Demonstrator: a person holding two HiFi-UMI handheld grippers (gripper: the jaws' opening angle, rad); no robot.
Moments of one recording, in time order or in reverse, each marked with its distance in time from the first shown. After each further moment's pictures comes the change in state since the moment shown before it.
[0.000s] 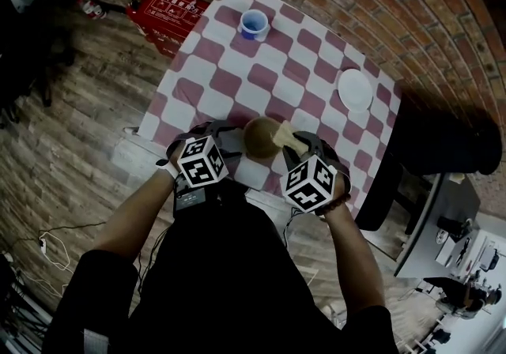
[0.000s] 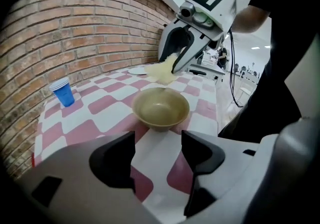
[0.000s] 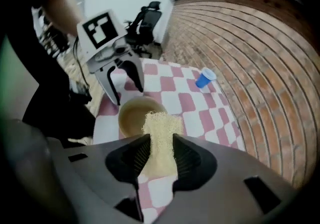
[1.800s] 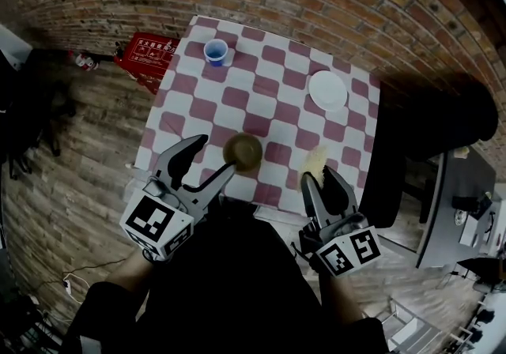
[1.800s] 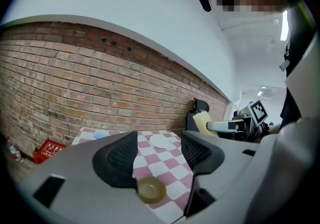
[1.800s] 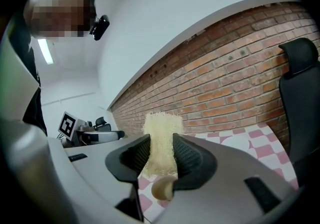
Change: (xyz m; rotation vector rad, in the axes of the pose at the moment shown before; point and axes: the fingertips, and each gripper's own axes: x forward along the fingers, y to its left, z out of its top) left arm -0.198 -0.008 0.196 -0.403 -0.594 0.276; right arm -0.229 -0.041 -0.018 1.007 -0.964 -0.146
